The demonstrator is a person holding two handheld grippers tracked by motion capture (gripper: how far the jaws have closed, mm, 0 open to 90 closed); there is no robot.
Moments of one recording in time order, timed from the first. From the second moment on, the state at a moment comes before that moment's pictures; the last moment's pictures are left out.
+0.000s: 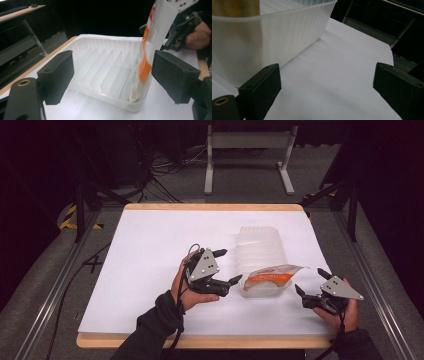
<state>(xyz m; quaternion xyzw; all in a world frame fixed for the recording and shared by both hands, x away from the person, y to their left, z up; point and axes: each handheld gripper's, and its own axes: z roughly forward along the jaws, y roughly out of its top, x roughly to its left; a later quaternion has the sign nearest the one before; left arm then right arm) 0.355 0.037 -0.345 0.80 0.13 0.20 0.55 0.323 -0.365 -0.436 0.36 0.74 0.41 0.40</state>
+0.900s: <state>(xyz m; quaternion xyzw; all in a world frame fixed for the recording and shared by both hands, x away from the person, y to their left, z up) 0.362 0.125 -0.405 0.84 0.21 0.22 0.45 0.314 -0.356 -0.423 0.34 0.74 0.41 0.40</state>
